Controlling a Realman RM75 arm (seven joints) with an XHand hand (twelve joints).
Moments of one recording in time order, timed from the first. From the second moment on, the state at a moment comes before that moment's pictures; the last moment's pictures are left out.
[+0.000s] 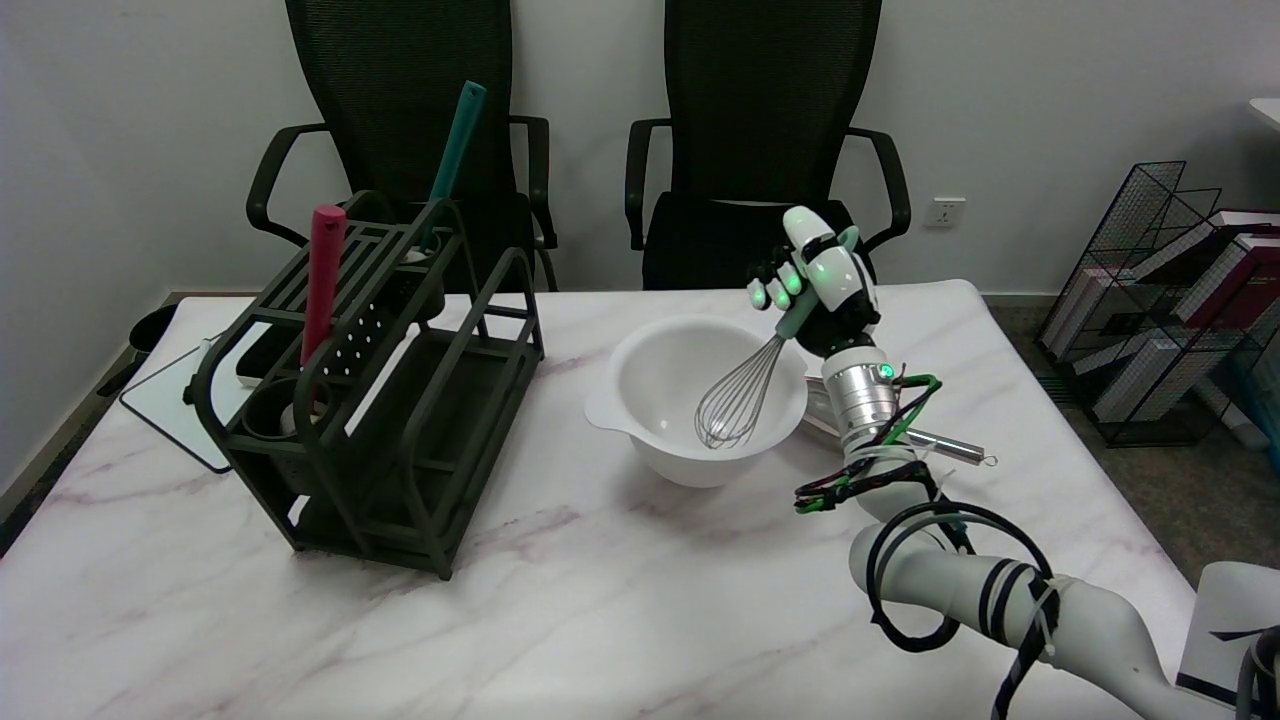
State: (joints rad) arm 0.34 -1.11 0.78 -0.96 -1.75 1.01 1.49
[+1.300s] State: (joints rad) arm 0.33 -1.12 0.78 -0.91 -1.76 1.05 1.49
